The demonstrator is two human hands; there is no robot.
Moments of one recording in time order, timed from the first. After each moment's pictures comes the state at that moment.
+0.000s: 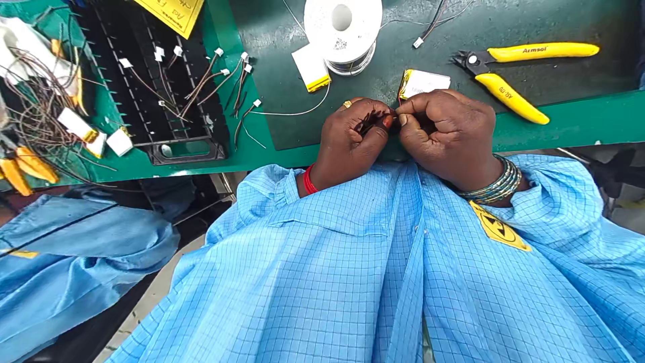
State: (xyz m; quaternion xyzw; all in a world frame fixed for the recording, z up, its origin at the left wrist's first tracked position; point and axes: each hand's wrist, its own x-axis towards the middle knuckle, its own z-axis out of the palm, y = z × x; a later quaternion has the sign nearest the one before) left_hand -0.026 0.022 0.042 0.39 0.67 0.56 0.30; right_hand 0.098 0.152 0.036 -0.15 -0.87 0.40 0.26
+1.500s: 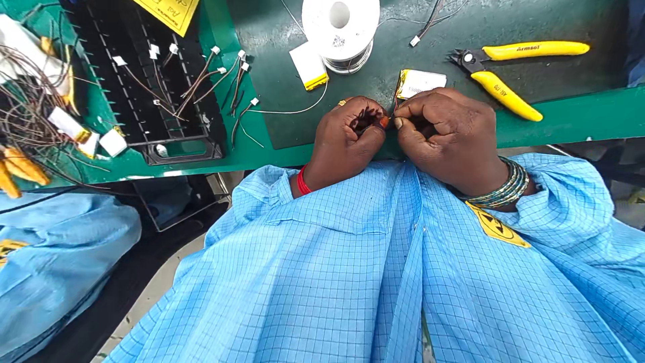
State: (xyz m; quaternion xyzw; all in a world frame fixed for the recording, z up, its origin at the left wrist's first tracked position) left_hand -0.028 0.017 0.051 0.37 0.69 0.53 0.33; right_hand 0.104 0.152 0.046 -0.15 -0.88 0.38 0.22
